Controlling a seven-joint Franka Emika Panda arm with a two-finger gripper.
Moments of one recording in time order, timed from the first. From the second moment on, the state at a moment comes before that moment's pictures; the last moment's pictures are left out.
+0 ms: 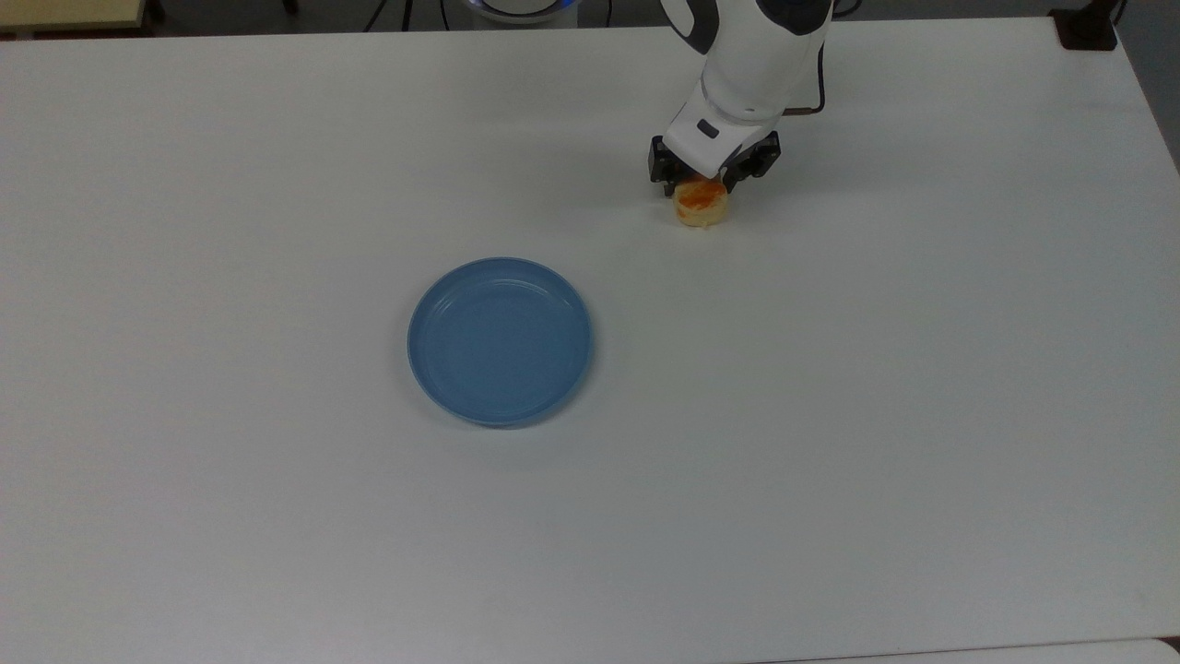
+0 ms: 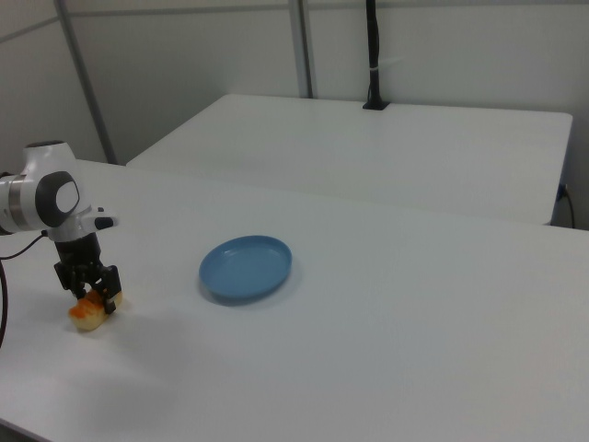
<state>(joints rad) 0.46 0.23 0.02 -2.10 -0.04 2.18 0.38</state>
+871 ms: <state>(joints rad) 0.11 0.32 0.01 -1.65 -0.07 1.95 0.10</state>
